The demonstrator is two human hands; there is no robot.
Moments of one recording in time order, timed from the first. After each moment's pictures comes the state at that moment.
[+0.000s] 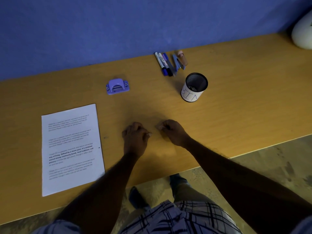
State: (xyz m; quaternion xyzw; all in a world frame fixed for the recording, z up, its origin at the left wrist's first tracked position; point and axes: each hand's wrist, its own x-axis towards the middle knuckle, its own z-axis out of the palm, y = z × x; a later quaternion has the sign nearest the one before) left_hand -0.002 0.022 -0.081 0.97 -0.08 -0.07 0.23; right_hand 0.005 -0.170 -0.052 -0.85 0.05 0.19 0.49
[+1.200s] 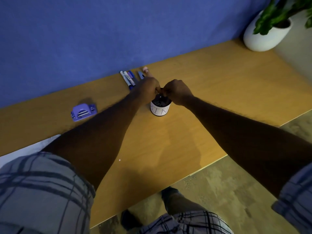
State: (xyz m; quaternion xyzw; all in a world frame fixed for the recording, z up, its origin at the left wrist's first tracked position) left_hand 0.183 -0.169 0.064 0.92 -0.32 -0.13 0.18; right_hand 0.139 -0.318 0.046 -0.97 0.06 0.06 0.23
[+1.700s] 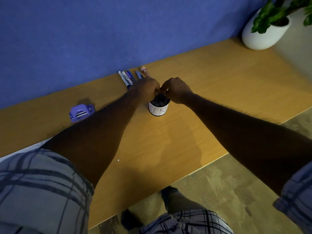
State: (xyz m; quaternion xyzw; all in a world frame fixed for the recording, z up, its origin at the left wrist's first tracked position) left_hand 0.184 -0.172 0.072 0.92 -0.36 -0.14 0.08; right_hand 0.137 -0.320 0.059 -0.98 0.02 0.08 0.17
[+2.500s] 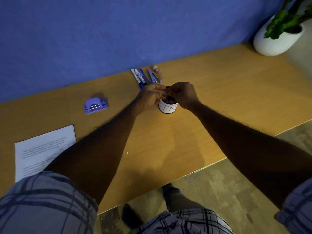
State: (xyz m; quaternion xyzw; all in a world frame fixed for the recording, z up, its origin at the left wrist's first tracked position) left_hand 0.152 -0.130 0.052 0.73 -0.08 -0.31 0.60; right_hand 0.112 -0.297 0.045 -0.92 0.08 -0.04 0.39
